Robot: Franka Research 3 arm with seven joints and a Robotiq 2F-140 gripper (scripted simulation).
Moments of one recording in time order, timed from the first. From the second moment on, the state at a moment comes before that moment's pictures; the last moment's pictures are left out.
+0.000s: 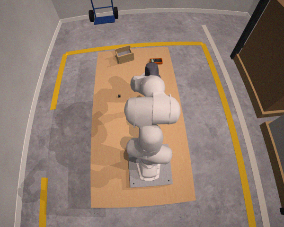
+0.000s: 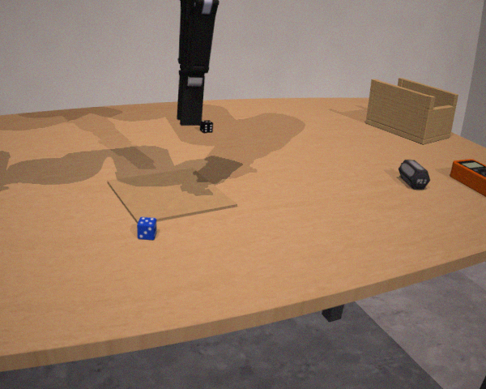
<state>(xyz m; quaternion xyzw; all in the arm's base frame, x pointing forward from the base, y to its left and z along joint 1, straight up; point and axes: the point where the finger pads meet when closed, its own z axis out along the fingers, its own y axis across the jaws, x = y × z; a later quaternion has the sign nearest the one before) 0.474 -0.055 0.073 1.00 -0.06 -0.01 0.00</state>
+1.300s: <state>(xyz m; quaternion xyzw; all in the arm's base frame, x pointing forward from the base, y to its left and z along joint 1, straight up) 0.469 -0.054 -0.013 1.00 -0.05 -0.02 0.00</state>
